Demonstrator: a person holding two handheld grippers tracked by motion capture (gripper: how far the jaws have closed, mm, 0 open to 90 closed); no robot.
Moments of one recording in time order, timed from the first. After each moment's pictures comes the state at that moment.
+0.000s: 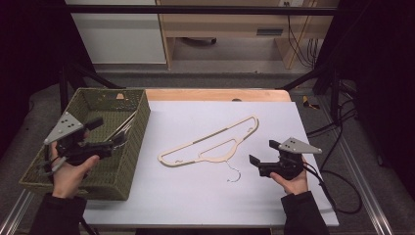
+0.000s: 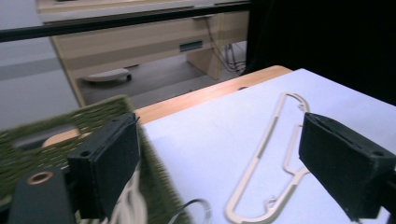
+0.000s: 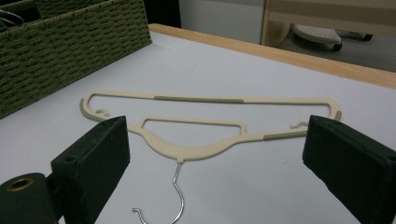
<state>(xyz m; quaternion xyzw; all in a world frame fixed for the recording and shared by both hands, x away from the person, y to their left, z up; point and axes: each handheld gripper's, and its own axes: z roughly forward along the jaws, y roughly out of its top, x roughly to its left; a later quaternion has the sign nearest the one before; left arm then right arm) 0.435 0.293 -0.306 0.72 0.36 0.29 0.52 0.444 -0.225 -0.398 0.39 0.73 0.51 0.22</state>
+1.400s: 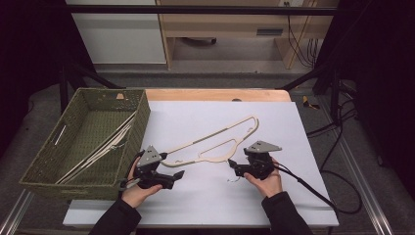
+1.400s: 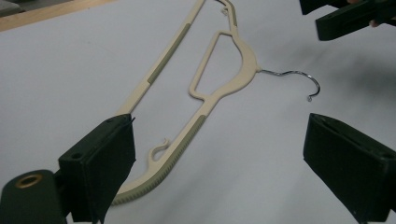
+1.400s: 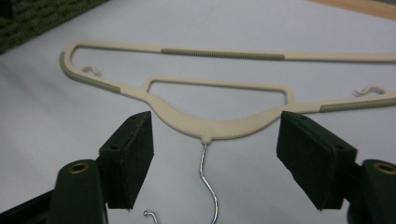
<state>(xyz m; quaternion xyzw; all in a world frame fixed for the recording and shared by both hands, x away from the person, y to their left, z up) 0.448 0.184 -0.433 0.81 0.32 0.15 0.47 0.466 -0.161 -0.440 0.42 0.78 0.43 0.19</state>
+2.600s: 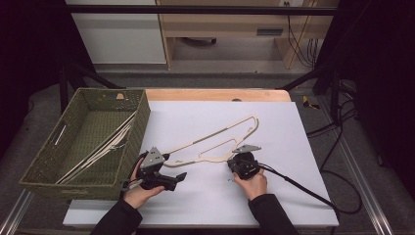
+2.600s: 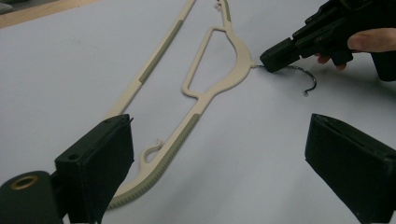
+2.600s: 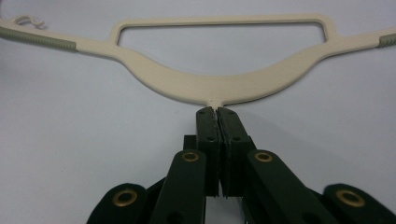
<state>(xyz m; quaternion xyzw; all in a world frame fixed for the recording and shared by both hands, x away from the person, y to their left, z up) 0.449 0.176 -0.437 0.82 0.31 0.15 0.46 0.484 -0.132 -0.479 0.47 0.79 0.35 0.16</state>
